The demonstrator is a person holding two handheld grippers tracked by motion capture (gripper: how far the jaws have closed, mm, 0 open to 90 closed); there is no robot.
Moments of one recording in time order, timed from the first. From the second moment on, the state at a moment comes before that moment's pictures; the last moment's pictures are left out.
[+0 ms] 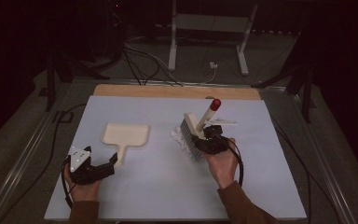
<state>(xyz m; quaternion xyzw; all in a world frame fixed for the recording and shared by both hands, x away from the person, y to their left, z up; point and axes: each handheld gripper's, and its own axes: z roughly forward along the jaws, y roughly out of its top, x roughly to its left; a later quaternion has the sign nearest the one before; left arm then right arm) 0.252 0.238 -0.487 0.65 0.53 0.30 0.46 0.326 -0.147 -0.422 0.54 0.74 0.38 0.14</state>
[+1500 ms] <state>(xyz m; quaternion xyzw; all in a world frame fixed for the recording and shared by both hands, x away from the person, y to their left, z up) 0.252 0.238 -0.488 0.65 0.53 0.30 0.46 0.395 -0.206 -0.462 0.49 0.79 0.27 0.24</state>
